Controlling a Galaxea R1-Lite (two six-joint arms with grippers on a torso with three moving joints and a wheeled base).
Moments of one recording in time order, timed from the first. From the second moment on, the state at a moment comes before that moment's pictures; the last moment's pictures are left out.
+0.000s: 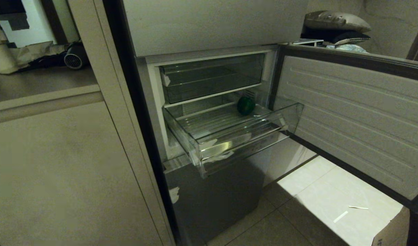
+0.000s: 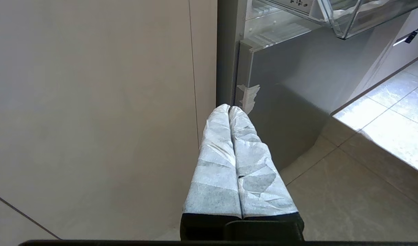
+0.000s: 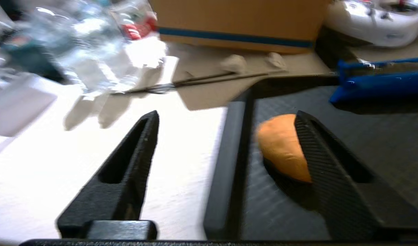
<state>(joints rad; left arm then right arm) 0.00 0.00 -0.02 0.05 0.00 0.00 -1.37 1.85 -0.91 -0.82 0.49 0.19</state>
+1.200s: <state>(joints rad) 0.00 0.00 -0.02 0.05 0.00 0.00 -1.36 2.20 -1.15 -0.81 0.39 0.07</state>
